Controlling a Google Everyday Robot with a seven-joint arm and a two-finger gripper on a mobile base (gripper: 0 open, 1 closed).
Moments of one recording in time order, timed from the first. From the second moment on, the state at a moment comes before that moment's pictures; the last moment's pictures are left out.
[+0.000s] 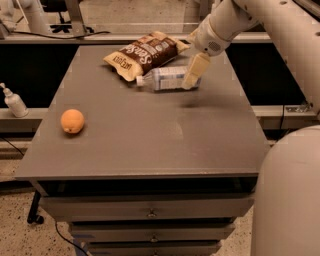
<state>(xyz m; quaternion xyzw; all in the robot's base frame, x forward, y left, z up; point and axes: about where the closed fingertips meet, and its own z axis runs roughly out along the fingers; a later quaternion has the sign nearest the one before) 0.721 -0.092 0.896 -0.65 0.69 0.06 0.30</state>
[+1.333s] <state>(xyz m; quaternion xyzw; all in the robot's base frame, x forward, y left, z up) 0.732 -0.023 0.860 -0.72 0.66 0.01 0.19</state>
